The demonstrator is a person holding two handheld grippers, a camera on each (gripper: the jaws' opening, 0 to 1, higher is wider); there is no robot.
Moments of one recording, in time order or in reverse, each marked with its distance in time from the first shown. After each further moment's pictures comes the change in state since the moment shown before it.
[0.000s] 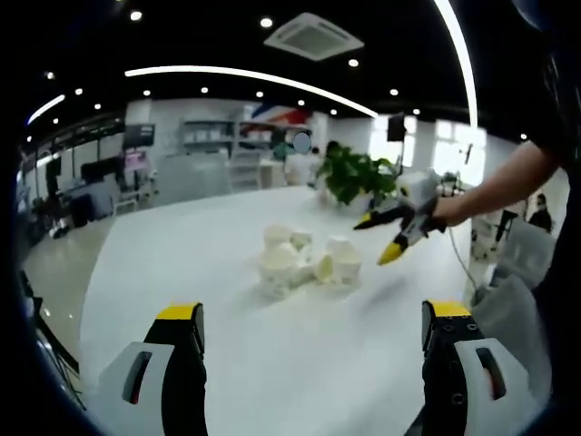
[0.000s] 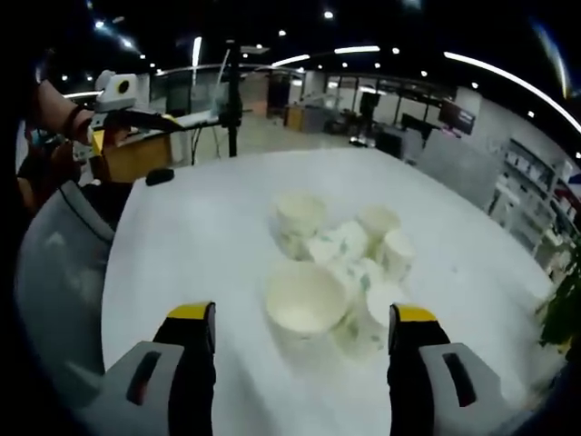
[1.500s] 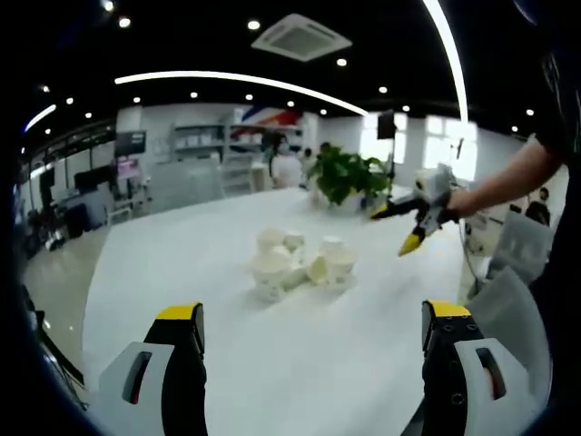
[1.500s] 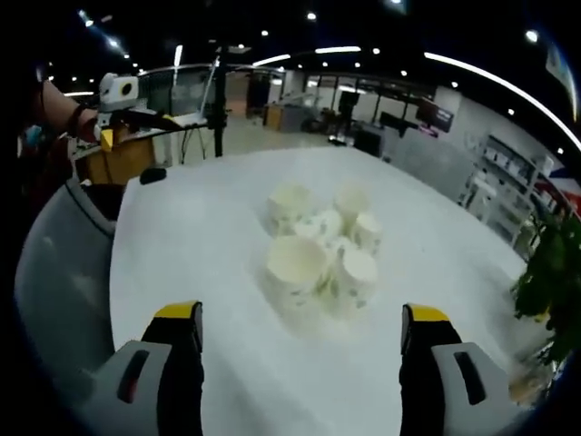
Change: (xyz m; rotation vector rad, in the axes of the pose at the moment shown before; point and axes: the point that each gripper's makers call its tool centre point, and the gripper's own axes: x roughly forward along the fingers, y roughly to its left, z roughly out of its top) left arm -0.004 -0.006 0.008 0.039 -0.007 -0.028; right arm -0.057 -0.005 -0.017 0.022 0.008 -0.103
